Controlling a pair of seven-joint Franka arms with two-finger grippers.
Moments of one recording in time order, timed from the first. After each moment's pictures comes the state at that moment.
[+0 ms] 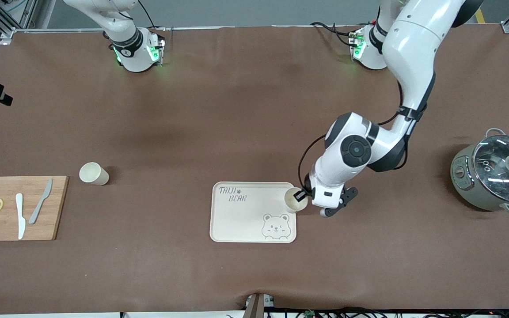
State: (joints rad) left arm -0.28 0.71 -0.28 -1.45 0.03 2.27 -1.17; right arm -0.10 -0.02 -0.06 -1.50 0.07 1.42 -0.04
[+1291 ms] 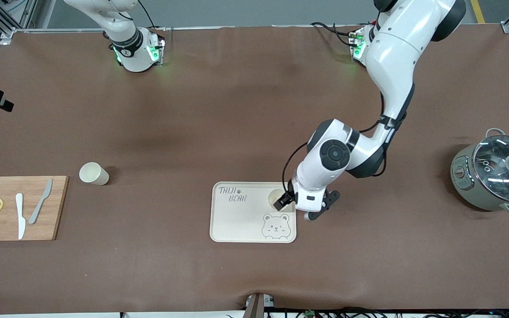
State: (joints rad) left arm -0.34 0.76 -0.24 -1.34 0.03 2.29 -1.22; right arm -0.11 0.00 -0.06 -1.50 0.10 1.44 -0.04
